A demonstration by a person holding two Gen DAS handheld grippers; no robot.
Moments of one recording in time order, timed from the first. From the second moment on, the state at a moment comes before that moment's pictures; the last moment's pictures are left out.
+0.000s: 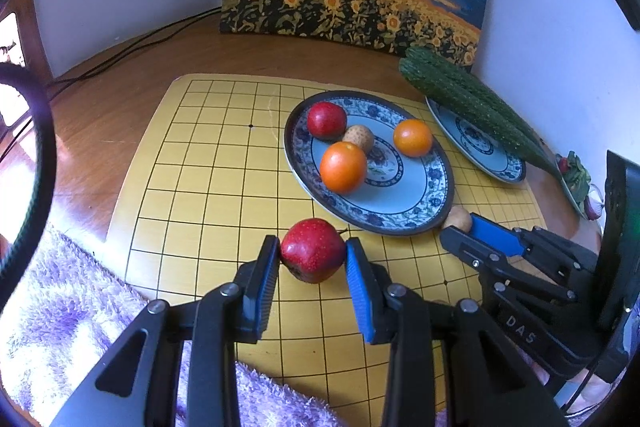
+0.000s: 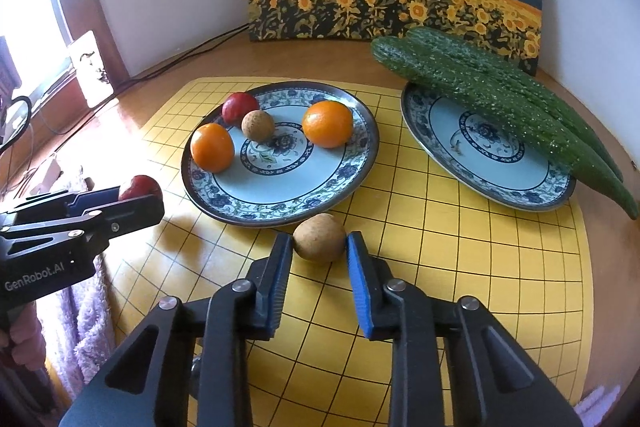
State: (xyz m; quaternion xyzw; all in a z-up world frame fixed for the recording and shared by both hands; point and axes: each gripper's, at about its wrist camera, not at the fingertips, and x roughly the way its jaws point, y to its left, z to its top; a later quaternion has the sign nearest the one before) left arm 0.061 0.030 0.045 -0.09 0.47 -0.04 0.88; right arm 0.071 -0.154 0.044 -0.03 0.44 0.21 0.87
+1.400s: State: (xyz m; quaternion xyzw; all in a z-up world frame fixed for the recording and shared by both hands) left arm 0.098 -0.005 0.042 -0.05 0.46 -0.07 0.89; right arm 0.080 -0.160 0.067 -0.01 0.42 0.21 0.88
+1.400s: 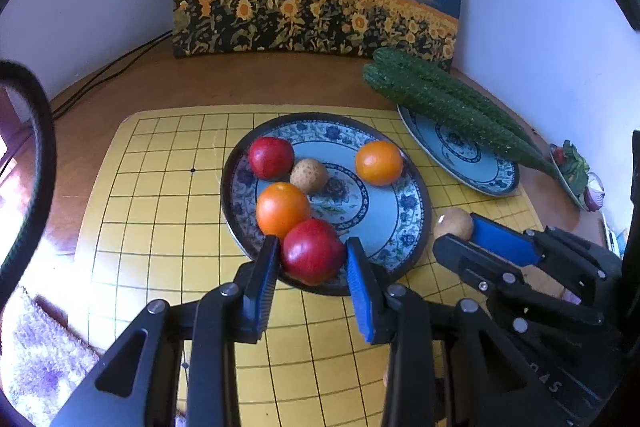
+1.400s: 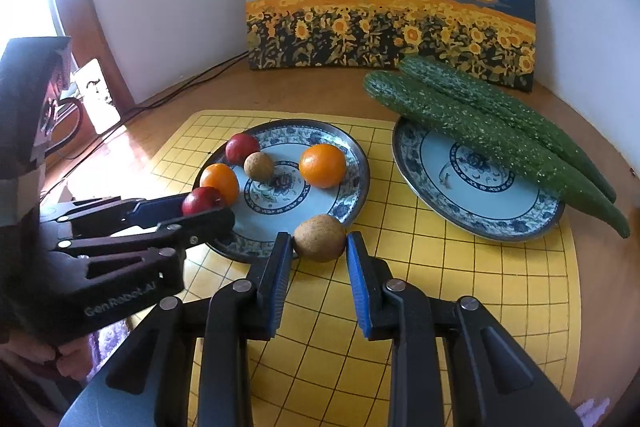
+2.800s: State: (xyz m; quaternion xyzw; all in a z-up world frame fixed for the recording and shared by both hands) left arm 0.113 -0.002 0.035 -0.05 0.46 -0.06 0.88; right arm 0.108 -0.148 0.056 -0.03 0.42 0.22 0.88
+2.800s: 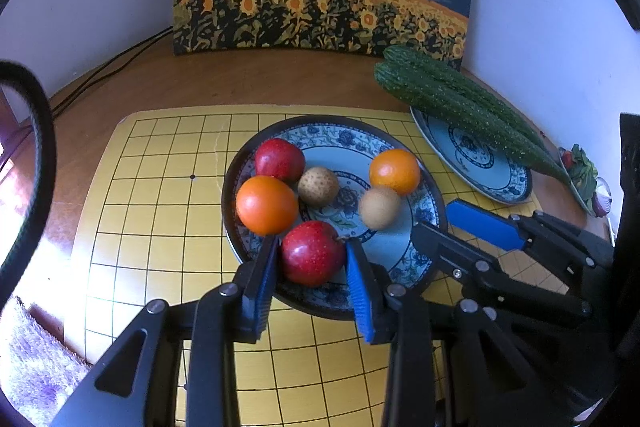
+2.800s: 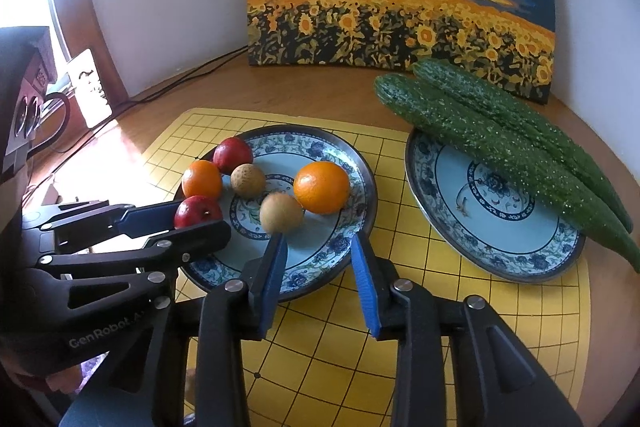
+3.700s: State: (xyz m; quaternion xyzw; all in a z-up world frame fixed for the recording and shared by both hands) left arm 0.080 -0.003 0.057 -0.06 0.46 -0.08 0.88; right arm 0.073 -0.164 0.069 -0.02 0.42 0.20 0.89
